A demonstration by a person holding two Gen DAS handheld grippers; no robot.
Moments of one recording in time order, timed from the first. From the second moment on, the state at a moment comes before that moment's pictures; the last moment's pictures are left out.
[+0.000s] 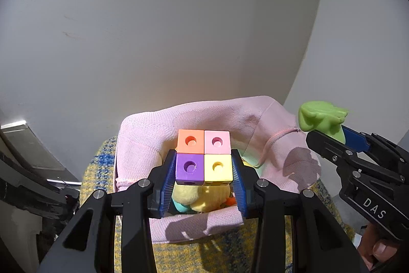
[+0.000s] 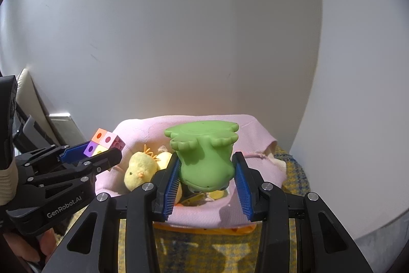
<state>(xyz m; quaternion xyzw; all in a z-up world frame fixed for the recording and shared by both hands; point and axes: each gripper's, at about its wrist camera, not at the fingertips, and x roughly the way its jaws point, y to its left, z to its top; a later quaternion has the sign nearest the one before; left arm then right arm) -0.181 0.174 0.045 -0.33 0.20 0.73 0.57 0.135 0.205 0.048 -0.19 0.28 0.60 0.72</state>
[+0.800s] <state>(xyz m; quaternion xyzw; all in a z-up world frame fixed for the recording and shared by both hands) -0.193 0.168 0.050 -0.31 0.19 0.75 0.55 0.142 0.203 0.041 -0.18 0.28 0.59 0.73</state>
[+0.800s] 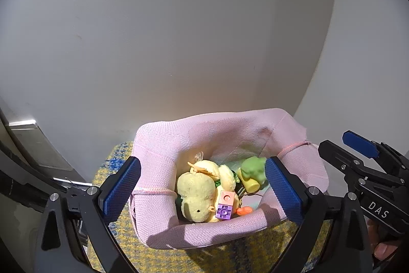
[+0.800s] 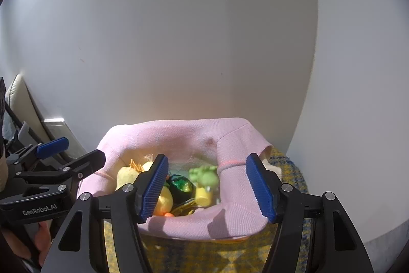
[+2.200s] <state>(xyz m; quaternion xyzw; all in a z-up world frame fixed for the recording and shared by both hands) -0.169 0.048 0.055 -0.37 0.20 0.74 0.52 0.098 0.110 0.058 -0.22 0.32 0.57 0.72</state>
